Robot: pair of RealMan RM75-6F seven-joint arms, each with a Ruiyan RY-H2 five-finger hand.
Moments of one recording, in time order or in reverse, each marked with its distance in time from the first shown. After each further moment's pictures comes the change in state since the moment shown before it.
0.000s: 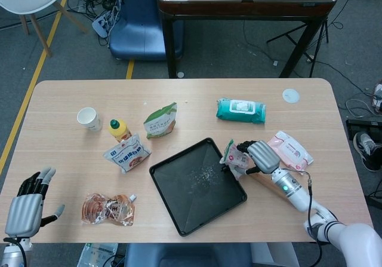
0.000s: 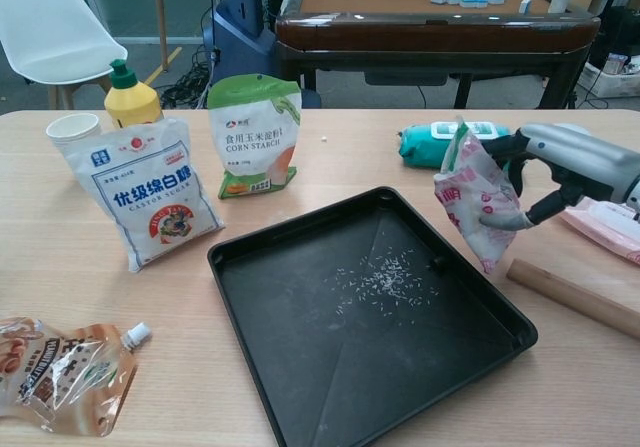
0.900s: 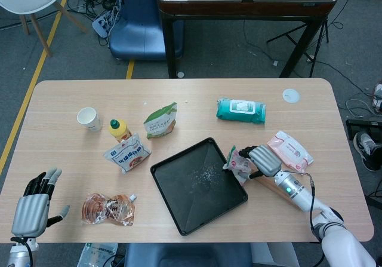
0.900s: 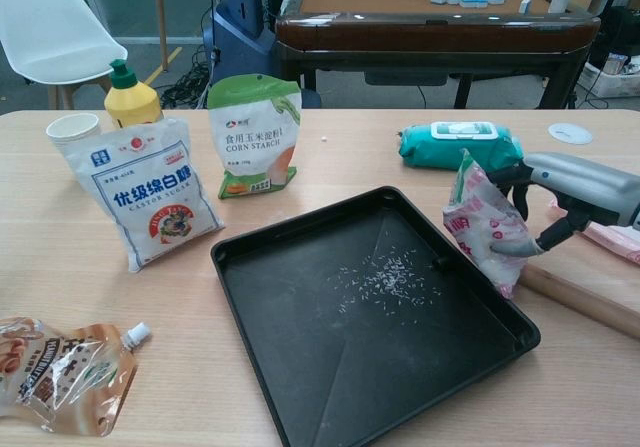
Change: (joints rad) left arm -0.006 -0.015 0.006 -0.049 -0.002 -0.008 0.078; right arm -0.024 -0.135 -0.069 0.348 -0.073 0.041 0.202
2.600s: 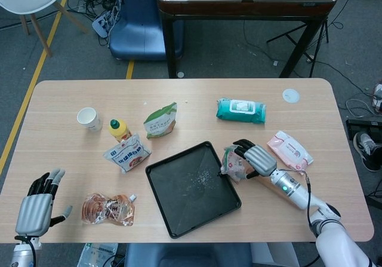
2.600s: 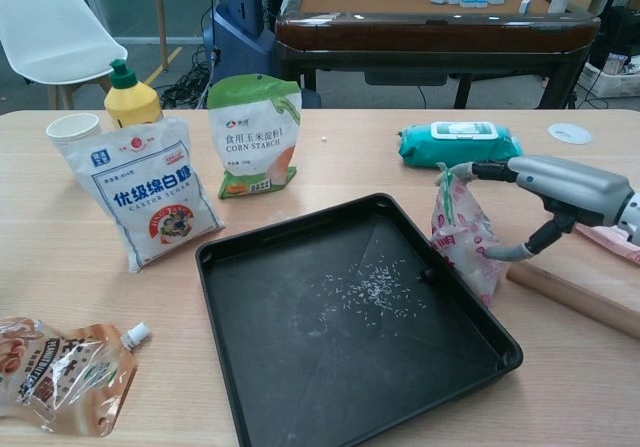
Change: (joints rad) left arm -0.010 -0.012 0.001 0.005 -0.016 -0.019 0.006; right arm 0.021 -0.023 -0.030 0.052 -0.019 0.000 0.008
